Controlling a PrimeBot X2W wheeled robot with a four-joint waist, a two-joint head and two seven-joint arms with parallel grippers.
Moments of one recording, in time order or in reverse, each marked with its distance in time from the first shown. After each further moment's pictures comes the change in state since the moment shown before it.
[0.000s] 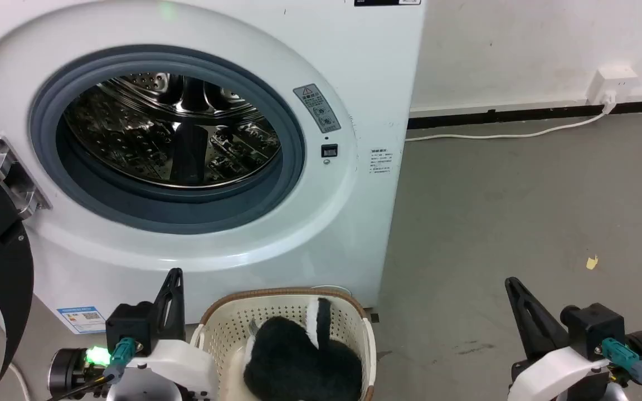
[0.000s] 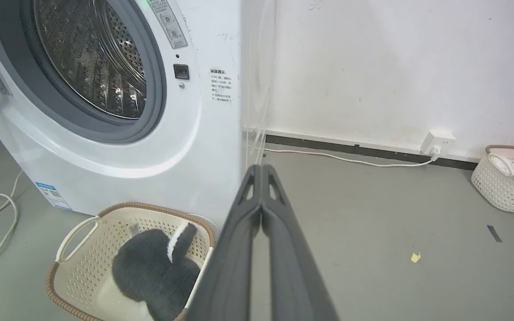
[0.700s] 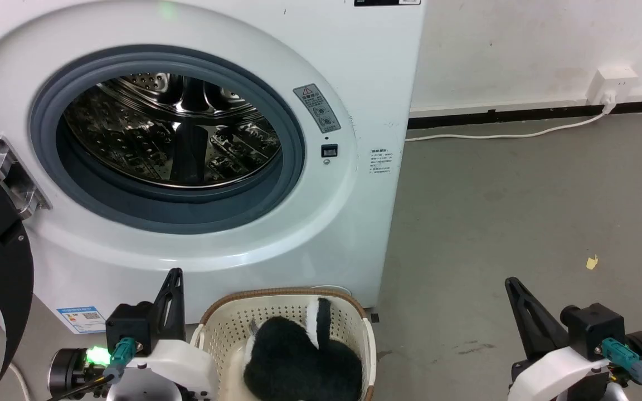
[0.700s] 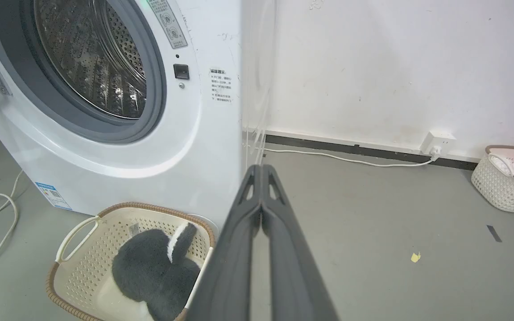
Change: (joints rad) left arm 0.000 0.000 0.000 0.000 0.000 0.000 0.000; right arm 0.000 0.000 0.000 0.000 0.000 0.000 0.000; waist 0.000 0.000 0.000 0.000
